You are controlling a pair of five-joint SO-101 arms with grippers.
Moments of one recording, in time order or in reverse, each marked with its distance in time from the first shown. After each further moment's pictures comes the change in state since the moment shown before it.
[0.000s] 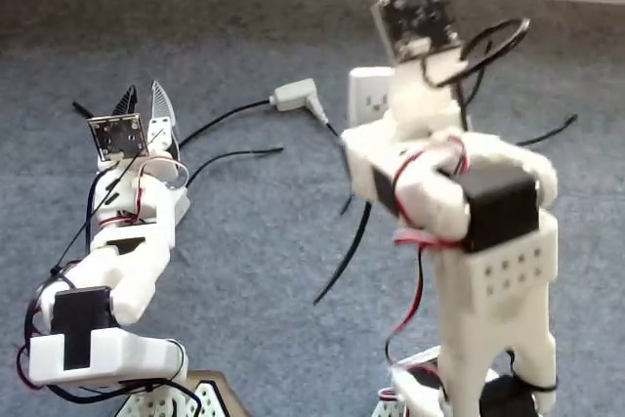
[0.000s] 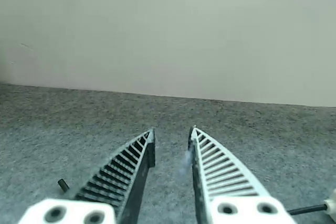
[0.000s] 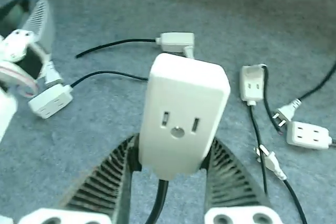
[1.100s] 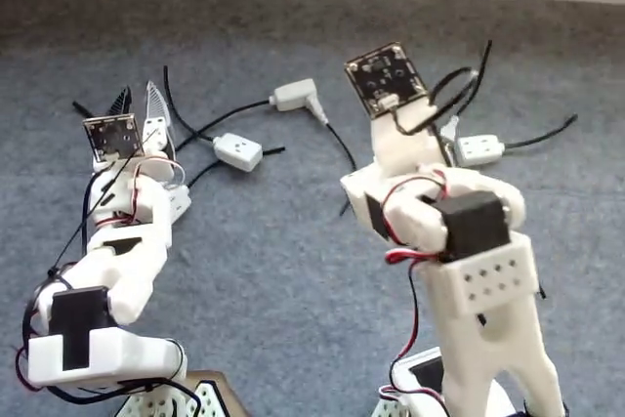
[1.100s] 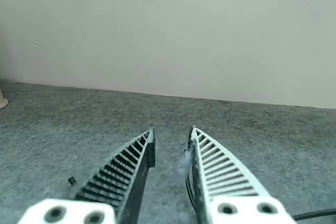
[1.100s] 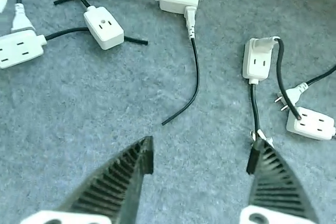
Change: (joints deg) left arm -1.4 0.0 0.0 0.0 0.0; right arm 3.6 -9.8 31.6 -14.9 8.9
